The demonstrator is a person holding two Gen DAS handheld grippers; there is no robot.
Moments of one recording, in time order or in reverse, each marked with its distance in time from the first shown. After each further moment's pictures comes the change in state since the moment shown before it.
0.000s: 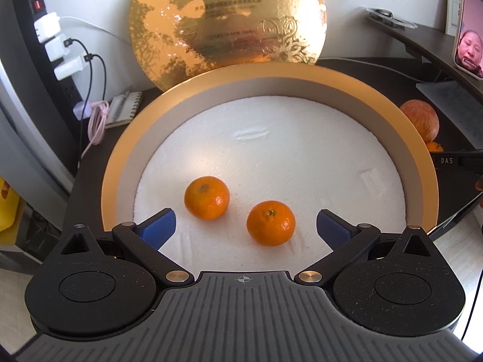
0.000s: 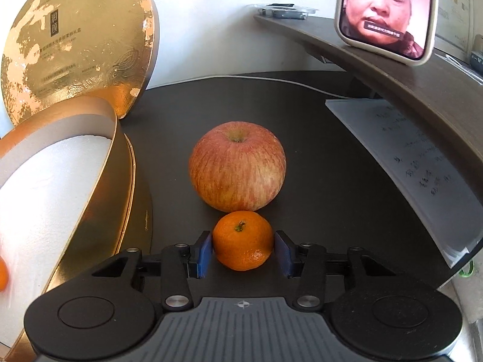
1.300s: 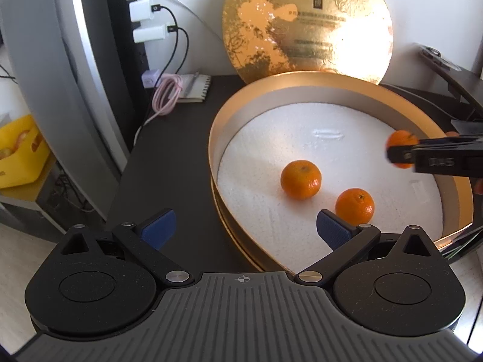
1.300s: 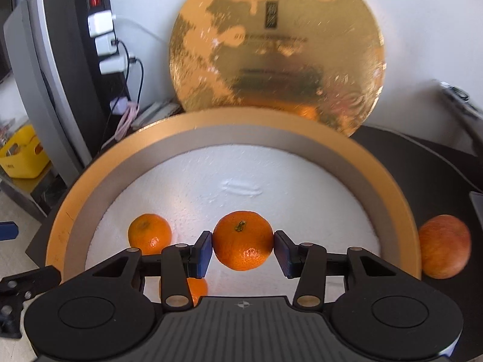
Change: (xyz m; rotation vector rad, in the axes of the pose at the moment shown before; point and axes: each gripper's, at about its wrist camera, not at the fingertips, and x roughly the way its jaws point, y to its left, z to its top) left arm -0.029 0.099 -0.037 -0.180 -0.032 0.047; right arm -0.051 0.196 0.021 -0.315 0.012 0.324
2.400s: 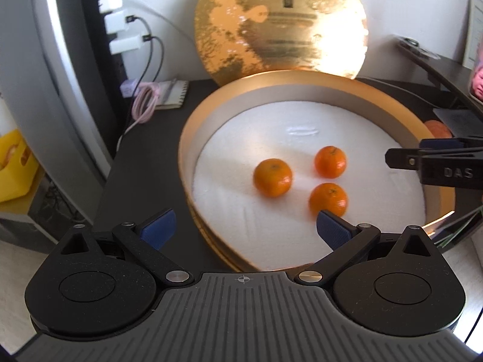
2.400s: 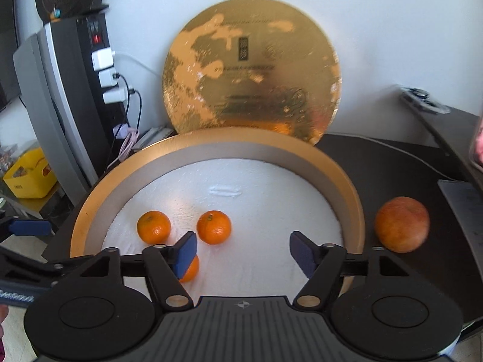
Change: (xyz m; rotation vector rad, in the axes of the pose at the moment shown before) left arm -0.011 -0.034 0.000 0.079 -0.014 -0.050; right arm -0.096 -0.027 -0.043 0.071 -0.141 -0.031
